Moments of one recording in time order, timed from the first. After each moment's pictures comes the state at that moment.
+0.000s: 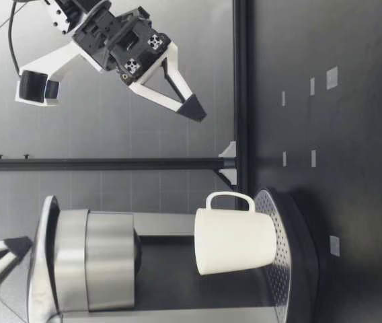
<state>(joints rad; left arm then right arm) 0.42 -0.23 0.15 0.37 0.92 -0.25 -0.54 -0.02 0.58 0.85 0.43 -1.08</state>
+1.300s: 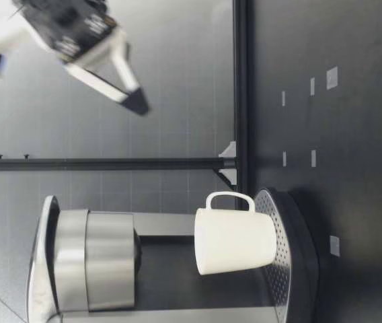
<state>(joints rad) 0.21 -0.41 0.30 0.37 0.54 -0.23 -0.50 -0.22 0.64 0.96 0.43 -1.08</state>
